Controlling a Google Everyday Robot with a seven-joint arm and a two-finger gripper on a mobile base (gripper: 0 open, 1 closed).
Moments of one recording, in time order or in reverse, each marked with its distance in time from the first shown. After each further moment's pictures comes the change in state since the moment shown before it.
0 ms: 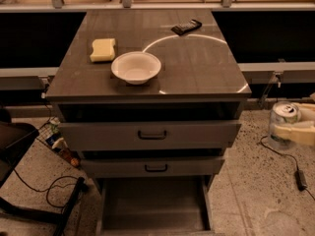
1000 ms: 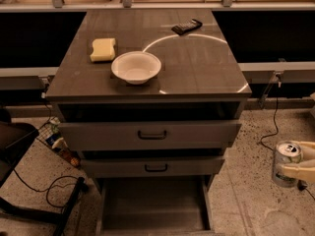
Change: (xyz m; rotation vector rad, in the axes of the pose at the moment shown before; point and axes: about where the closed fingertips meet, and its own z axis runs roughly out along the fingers) arm 0.094 0.044 -0.027 -0.188 0.045 0.079
